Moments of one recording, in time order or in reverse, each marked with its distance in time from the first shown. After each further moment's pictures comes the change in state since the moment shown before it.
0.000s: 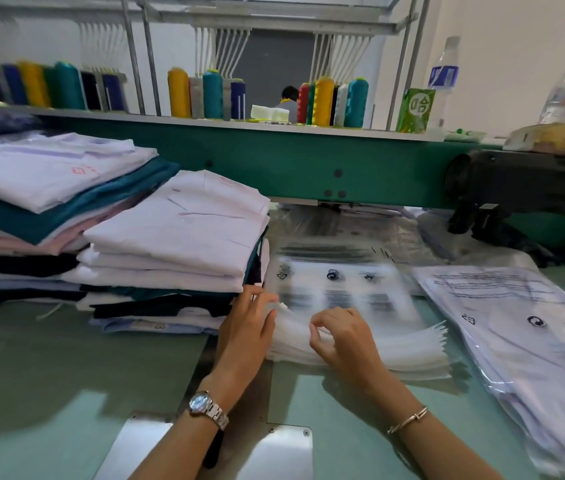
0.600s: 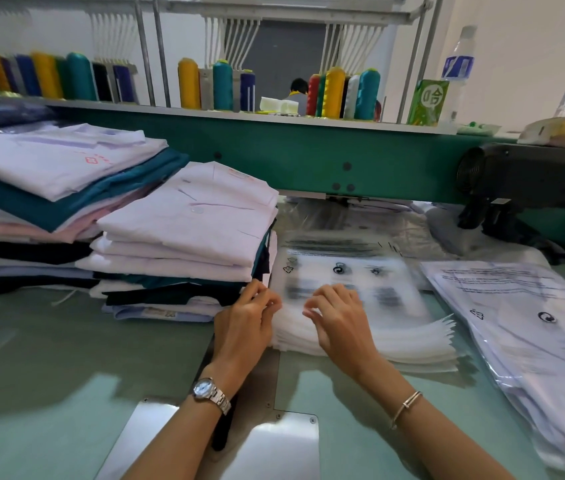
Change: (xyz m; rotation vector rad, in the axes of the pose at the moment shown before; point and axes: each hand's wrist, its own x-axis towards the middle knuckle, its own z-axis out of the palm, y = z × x) left_hand -0.006 -0.007 -0.012 0.128 0.084 0.025; right_hand 0.014 -0.019 0.001 -0.113 0.014 -0.107
